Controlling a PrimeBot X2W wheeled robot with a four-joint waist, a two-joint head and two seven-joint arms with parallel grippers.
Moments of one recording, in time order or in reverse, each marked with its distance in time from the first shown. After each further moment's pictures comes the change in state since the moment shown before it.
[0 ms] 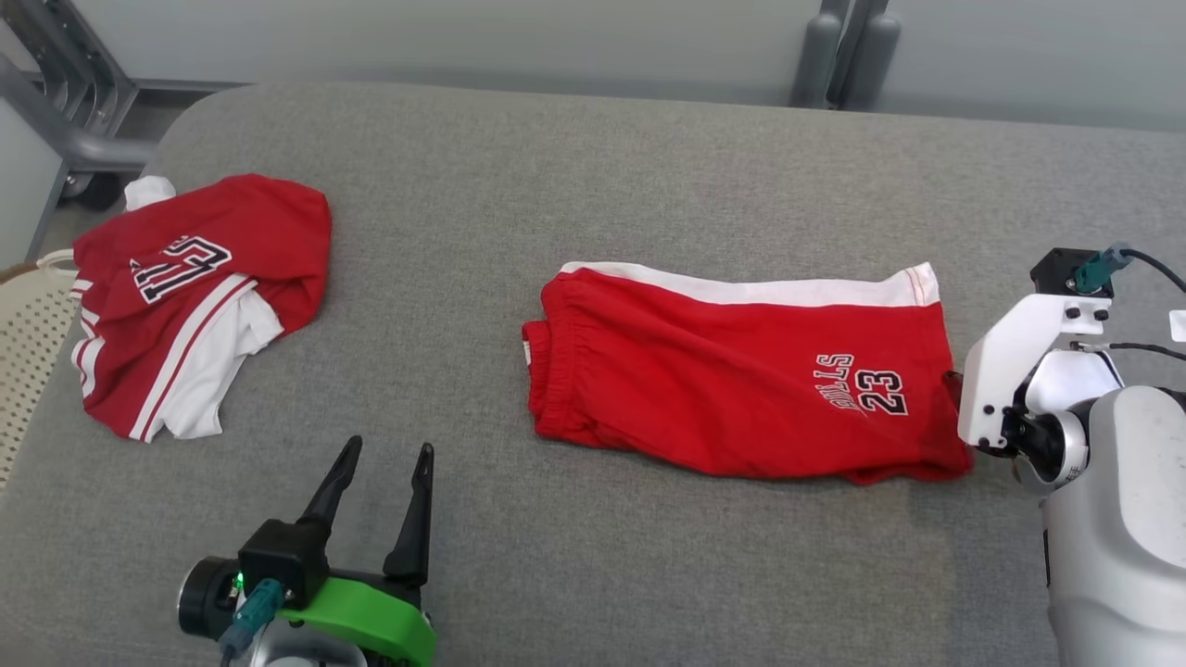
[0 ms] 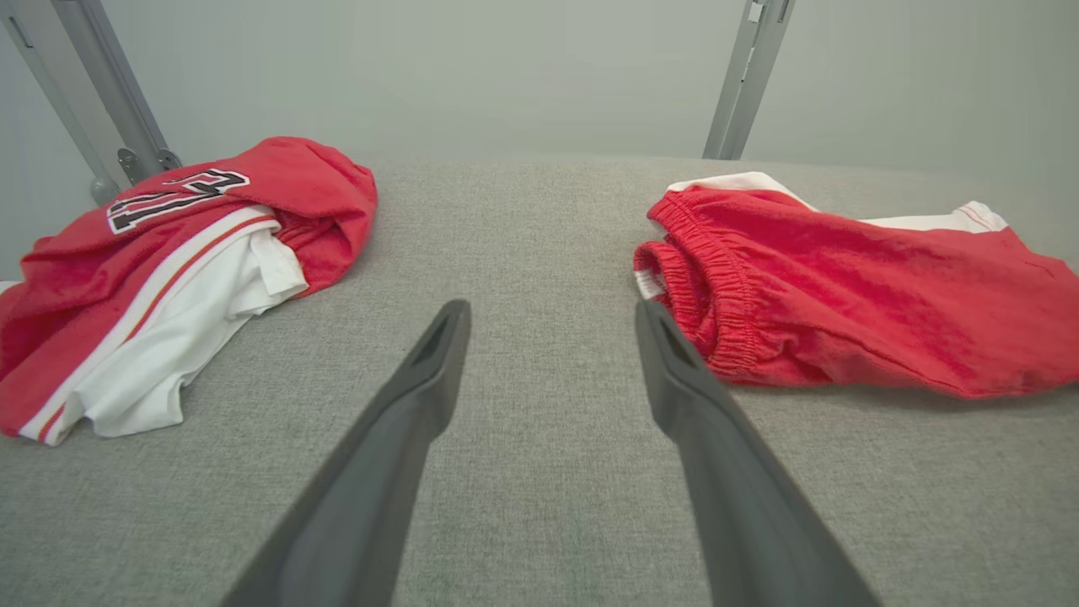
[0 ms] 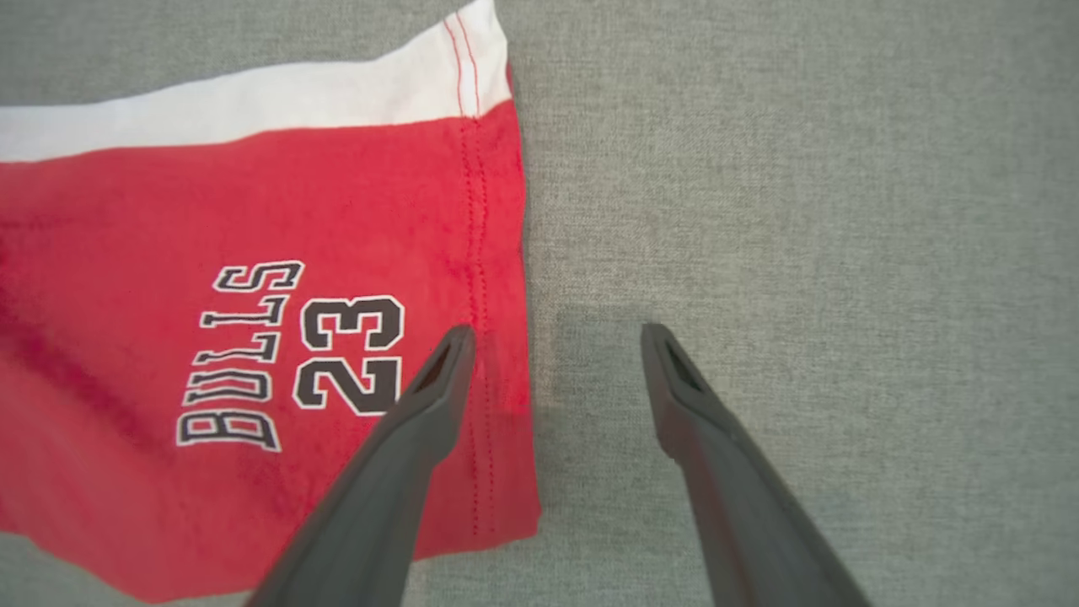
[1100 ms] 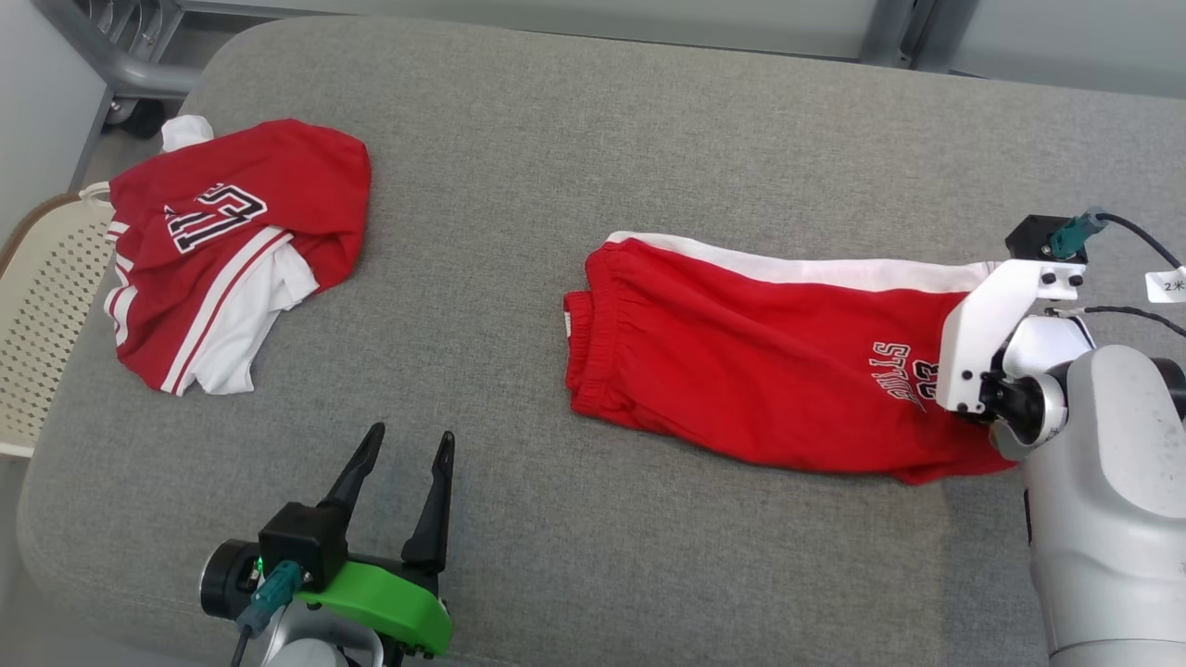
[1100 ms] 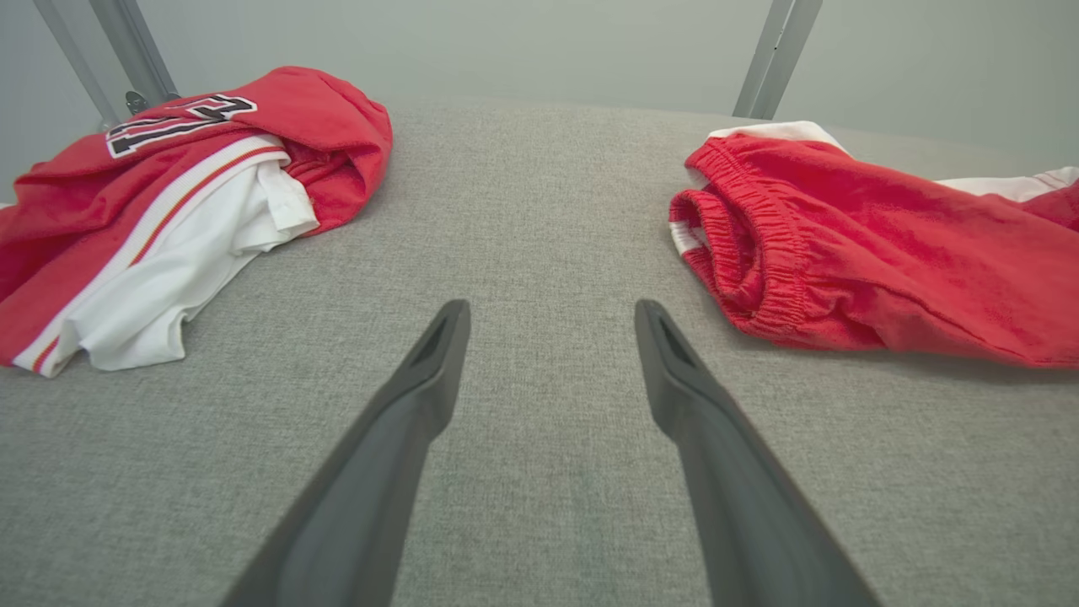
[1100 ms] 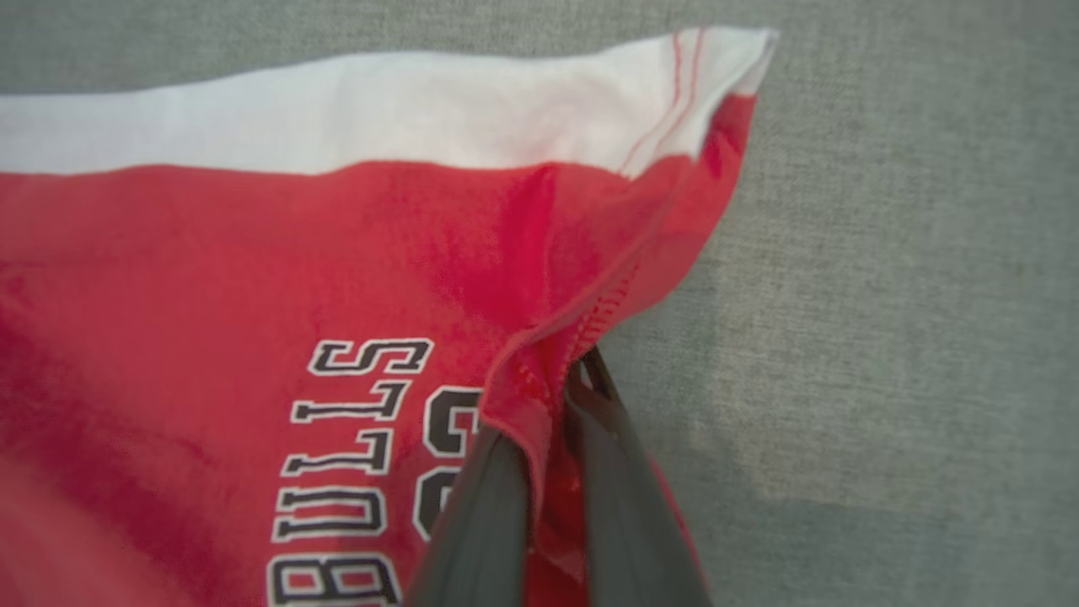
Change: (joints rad) left arm -0.061 -0.030 -0.034 0.064 -0.008 -0.021 -0.016; right arm -0.119 0.011 -0.006 0.158 0.008 0.001 -0.023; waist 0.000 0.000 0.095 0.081
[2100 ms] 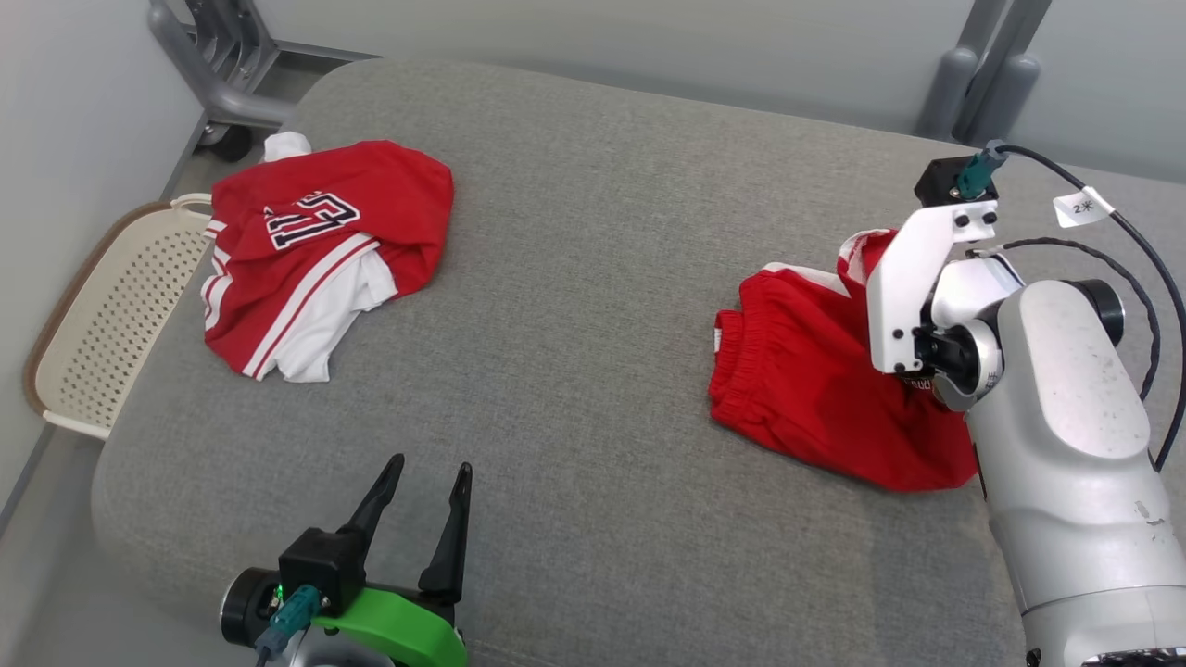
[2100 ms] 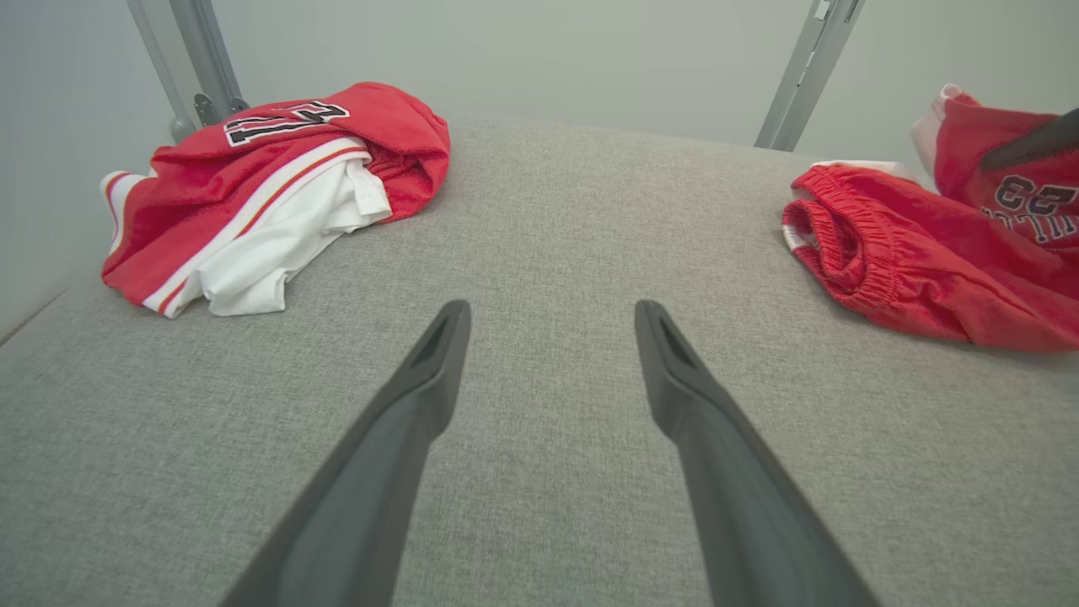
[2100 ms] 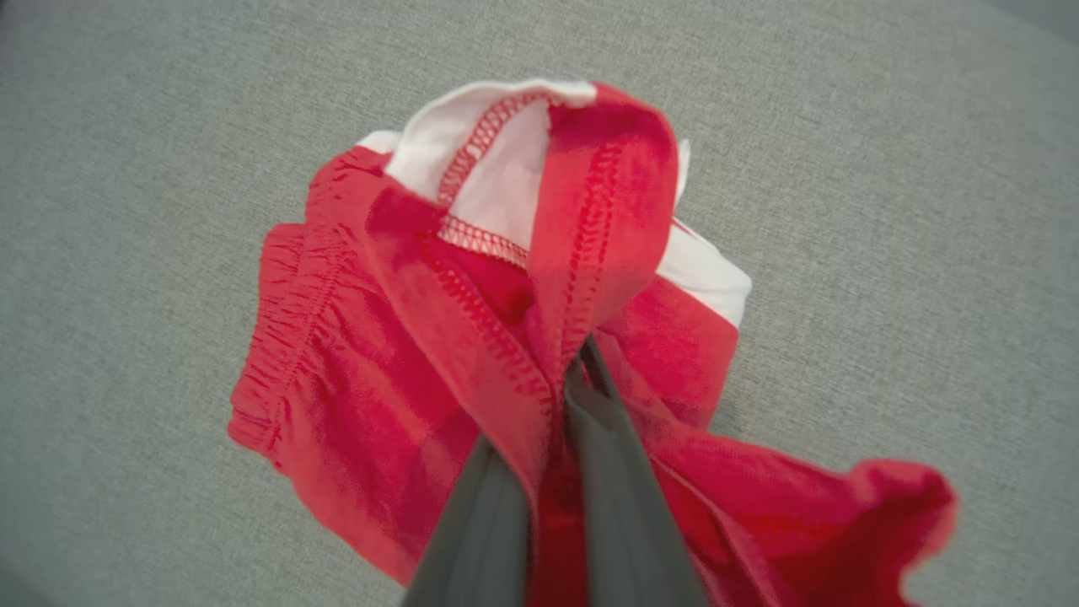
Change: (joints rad) left arm 0.038 -0.009 -0.023 0.013 -0.011 -0.003 0.000; right arm -0.103 -0.016 0.217 0.014 0.038 0.000 0.084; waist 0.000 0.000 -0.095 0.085
